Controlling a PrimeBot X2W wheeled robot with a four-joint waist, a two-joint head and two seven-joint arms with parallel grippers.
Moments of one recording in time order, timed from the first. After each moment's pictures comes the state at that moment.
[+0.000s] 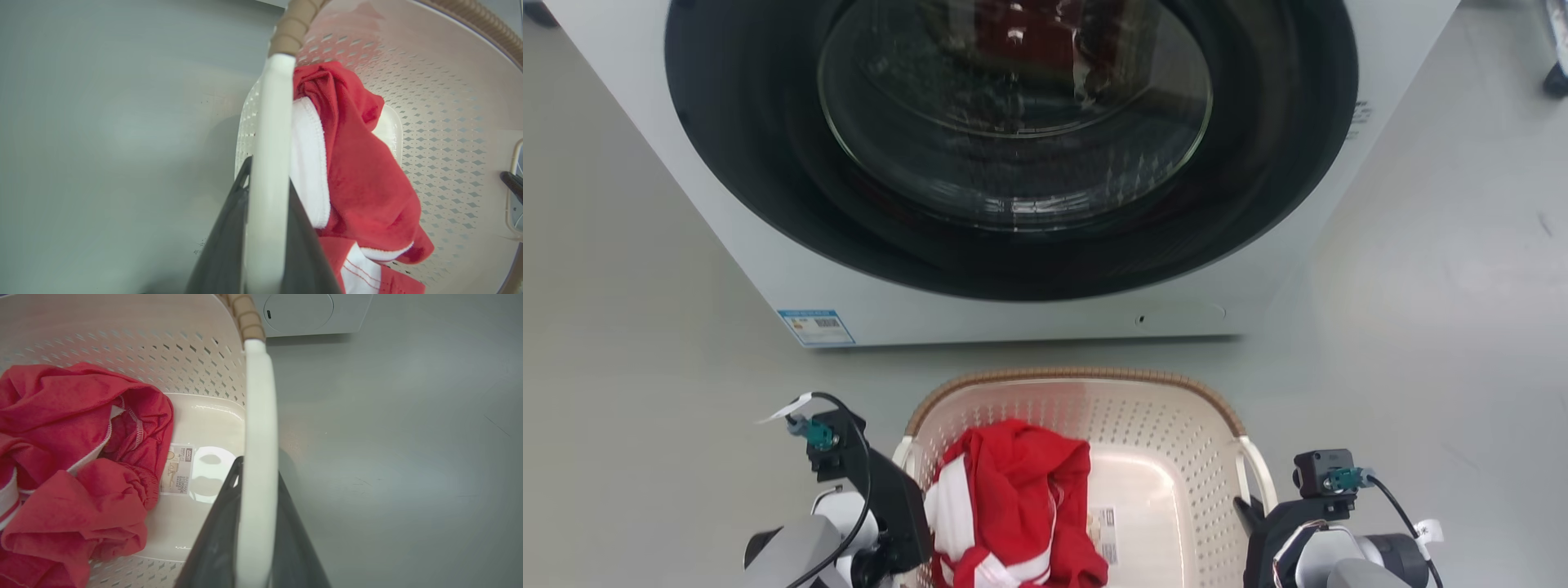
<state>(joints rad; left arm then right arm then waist) -0.64 0.02 -0.50 1.23 -0.85 -0.13 0.25 -0.54 -0.04 0.48 1.18 0.48 0.13 -0.02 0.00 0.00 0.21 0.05</state>
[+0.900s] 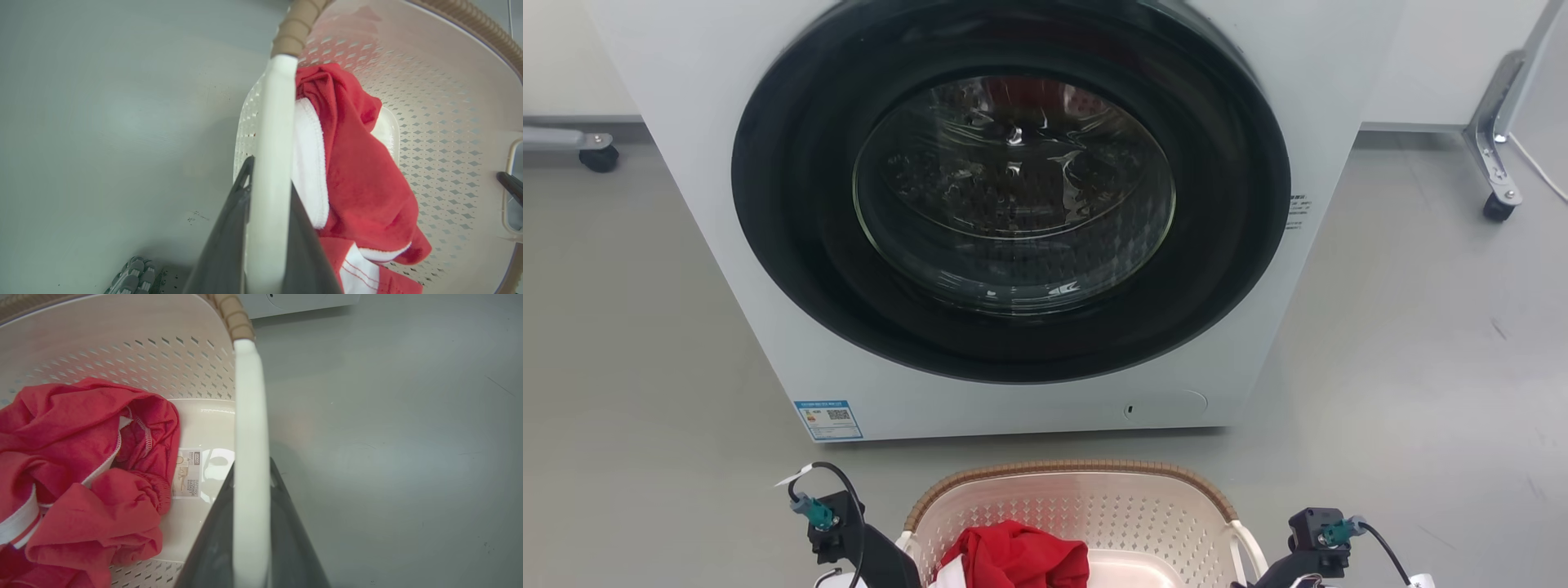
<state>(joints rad) -0.52 0.02 -0.54 1.25 -0.94 -0.11 0.32 -0.45 -0.04 0.55 1.17 0.63 0.13 0.14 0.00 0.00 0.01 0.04</state>
